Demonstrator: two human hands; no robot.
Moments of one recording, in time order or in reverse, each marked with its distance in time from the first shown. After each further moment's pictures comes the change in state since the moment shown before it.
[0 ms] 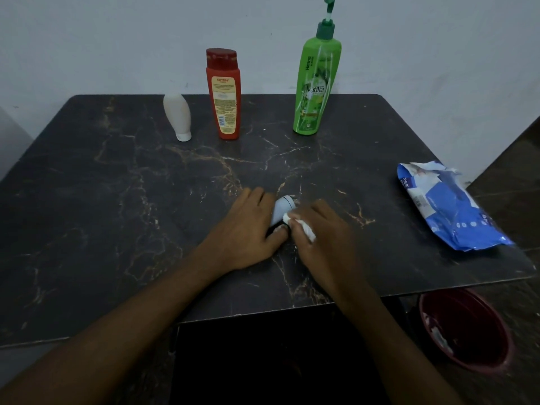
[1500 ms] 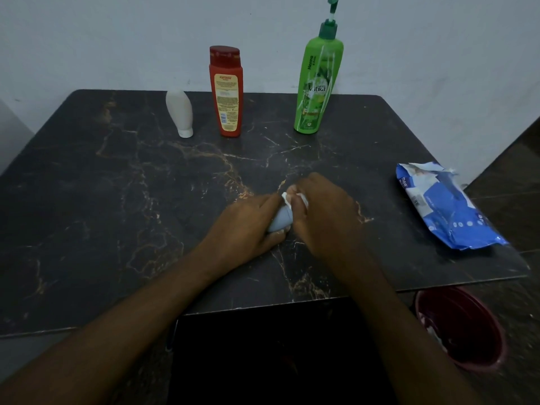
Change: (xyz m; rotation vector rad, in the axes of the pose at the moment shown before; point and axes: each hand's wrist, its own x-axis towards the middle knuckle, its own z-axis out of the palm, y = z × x) left_hand -0.008 0.006 -0.006 -0.015 0.129 0.097; right_hand 0.038 -0.025 -0.014 -0.180 0.011 0.013
